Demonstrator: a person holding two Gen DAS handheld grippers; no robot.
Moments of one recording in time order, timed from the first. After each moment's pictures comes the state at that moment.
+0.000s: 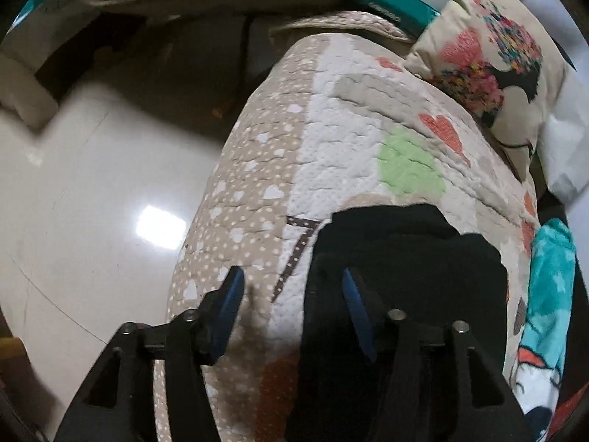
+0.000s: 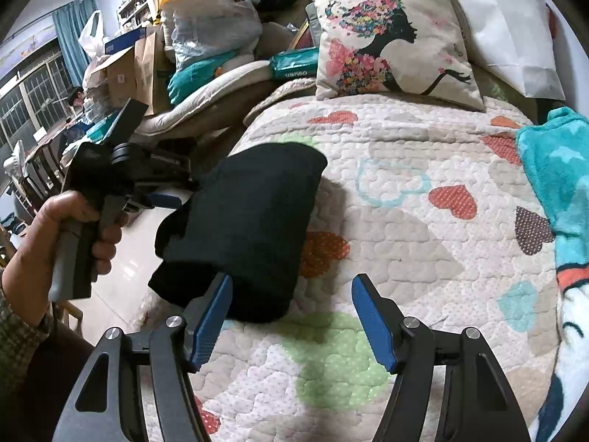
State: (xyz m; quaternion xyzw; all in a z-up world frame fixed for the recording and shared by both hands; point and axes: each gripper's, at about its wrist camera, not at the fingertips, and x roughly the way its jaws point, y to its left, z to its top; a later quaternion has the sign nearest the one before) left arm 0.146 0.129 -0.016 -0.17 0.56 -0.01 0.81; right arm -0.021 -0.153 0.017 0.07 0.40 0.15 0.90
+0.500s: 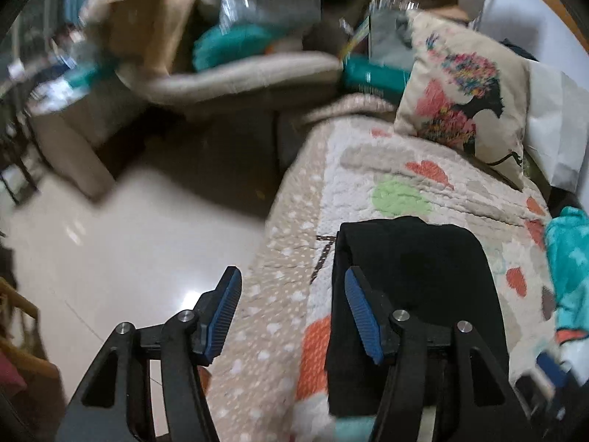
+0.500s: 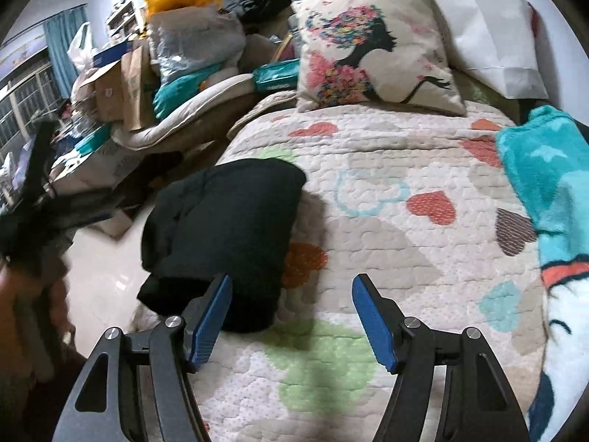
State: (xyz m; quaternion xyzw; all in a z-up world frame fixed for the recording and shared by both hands) left arm 0.023 0.107 0.054 -0.06 0.39 0.07 0.92; right arm -0.026 -0.169 0.024 0.08 0.38 0.11 0.91
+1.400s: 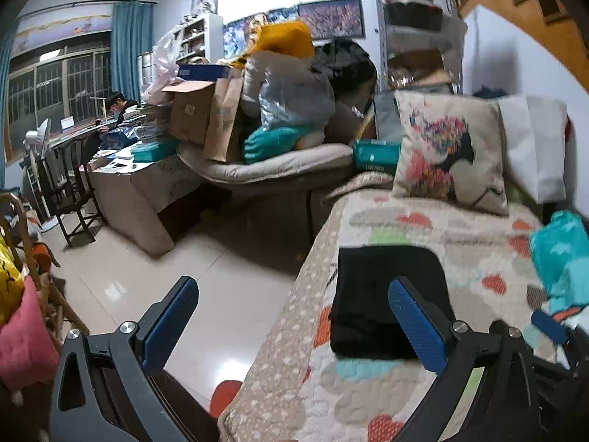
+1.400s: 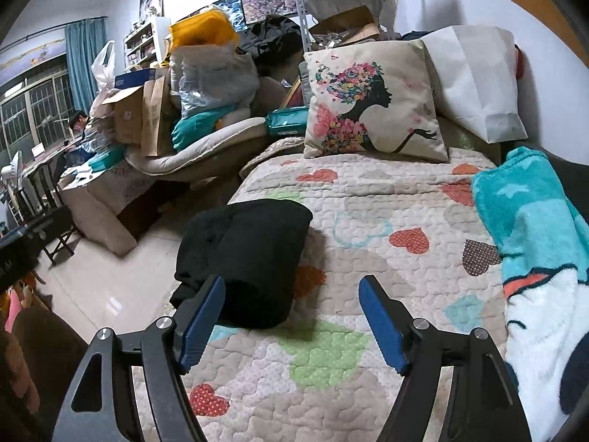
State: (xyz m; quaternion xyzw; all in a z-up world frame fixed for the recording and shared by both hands) left arm -0.128 0.045 0.128 0.00 0.25 0.15 0.96; right arm -0.090 -0.165 0.071 0.06 0.30 0.11 0.95
